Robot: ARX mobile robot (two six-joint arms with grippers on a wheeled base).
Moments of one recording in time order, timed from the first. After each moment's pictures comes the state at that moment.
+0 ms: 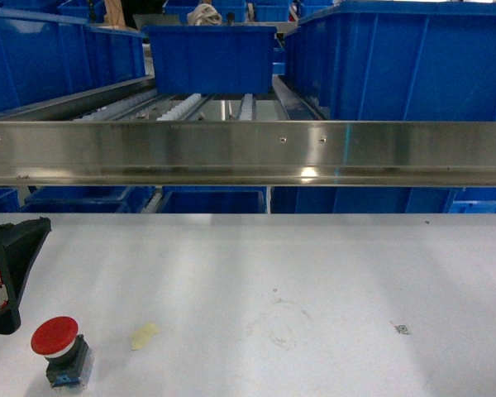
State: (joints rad) left arm -0.14 1.31 0.19 0.87 -0.07 0.00; right arm -0.16 2.08 0.29 1.29 0.10 -0.02
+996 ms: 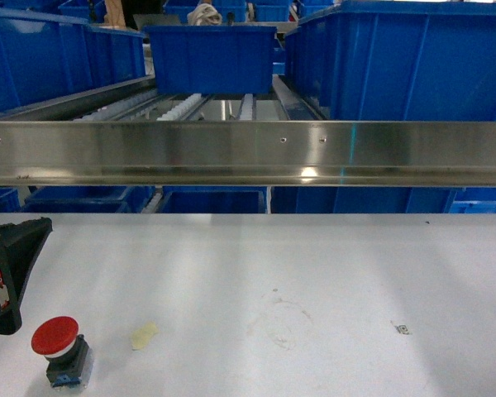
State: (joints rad) left arm -0.14 1.31 0.19 0.87 -0.07 0.00; right arm -0.19 2.18 0.37 1.29 0.11 -0.01
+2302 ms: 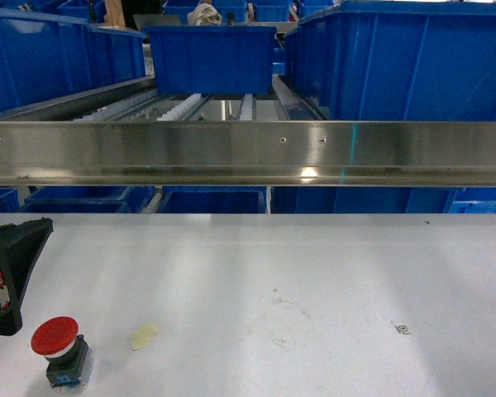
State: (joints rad) left arm -0.14 1.31 0.19 0.87 -0.07 0.00; right arm -0.20 2.19 0.39 1.29 0.10 -0.02
